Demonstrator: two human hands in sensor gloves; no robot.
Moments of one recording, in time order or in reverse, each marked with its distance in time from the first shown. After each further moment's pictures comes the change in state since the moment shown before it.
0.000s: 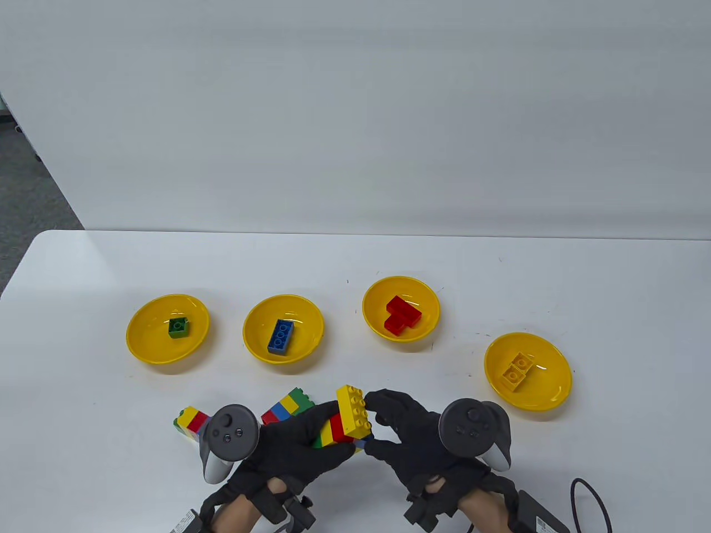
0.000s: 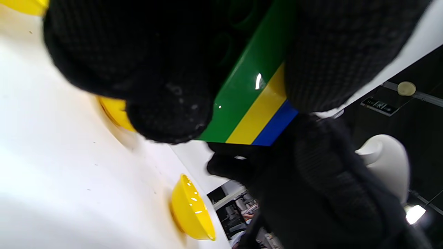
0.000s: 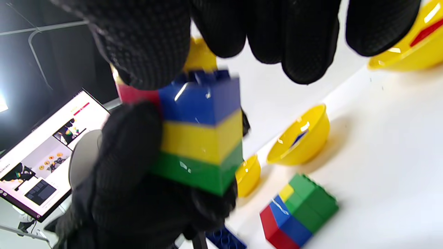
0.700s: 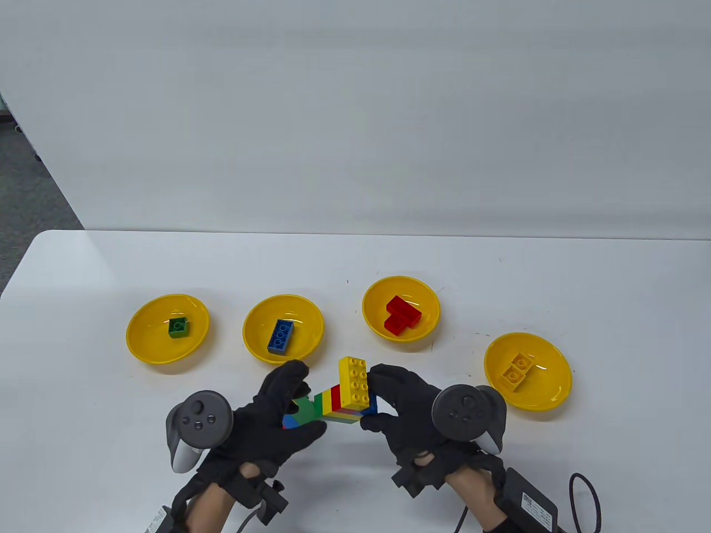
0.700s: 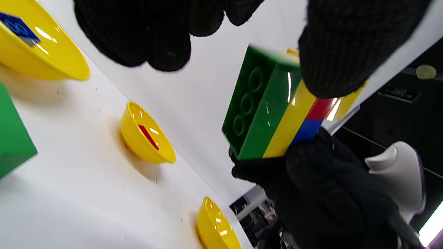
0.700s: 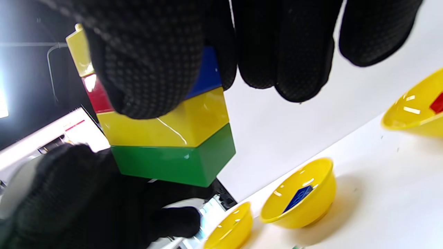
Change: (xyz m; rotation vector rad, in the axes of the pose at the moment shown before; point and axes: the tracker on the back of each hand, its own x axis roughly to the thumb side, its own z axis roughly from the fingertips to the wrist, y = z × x) left_hand 0.009 0.033 0.000 -0.015 0.023 -0.103; right_hand 0.001 -0.003 -0.019 -0.131 -0.024 0.051
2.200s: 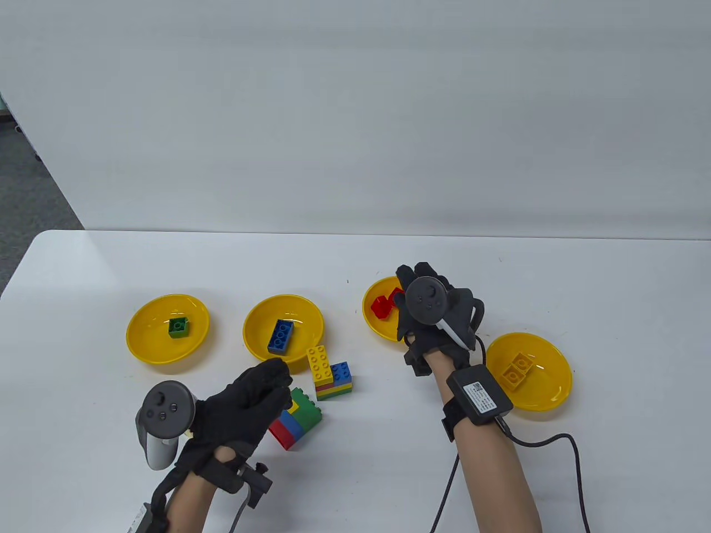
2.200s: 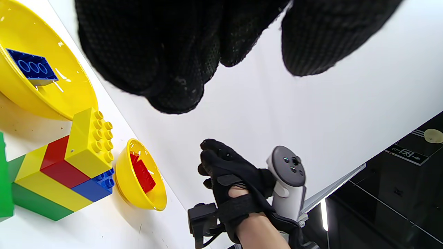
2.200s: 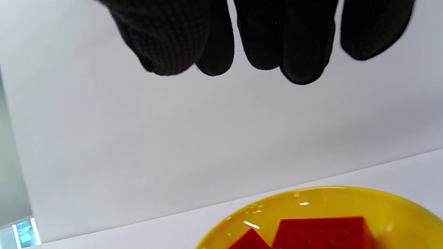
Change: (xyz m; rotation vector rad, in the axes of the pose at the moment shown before) left_hand -0.014 0.047 0.009 0.202 0.073 0.147; right_hand -0.080 -0.021 -0.136 -0.166 0.228 0.605
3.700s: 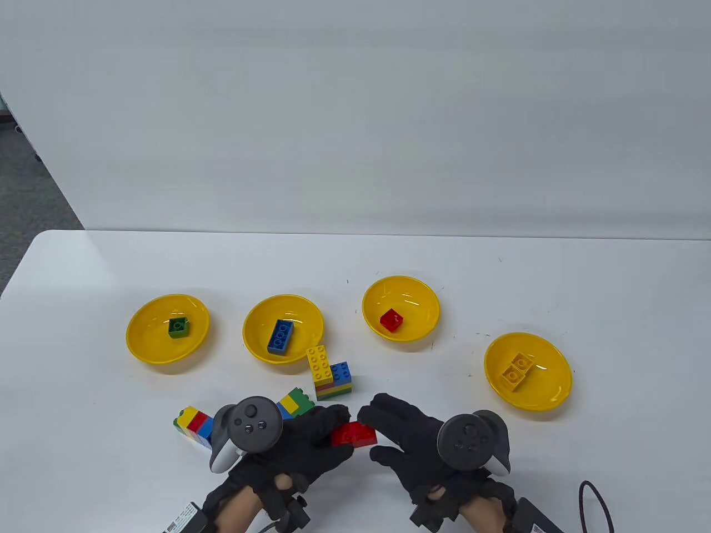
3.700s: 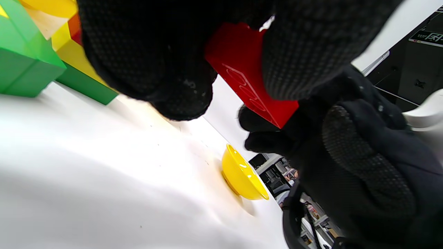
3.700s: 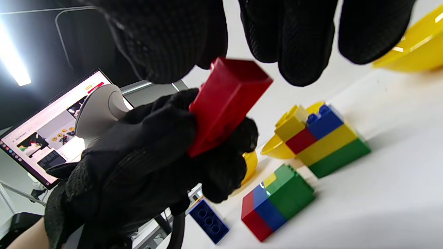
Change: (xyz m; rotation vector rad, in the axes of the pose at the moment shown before) left_hand -0.009 -0.093 -0.002 -0.344 -0.008 -0.219; right_hand 0.027 -0.013 0.180 0.347 -0.319 -0.602
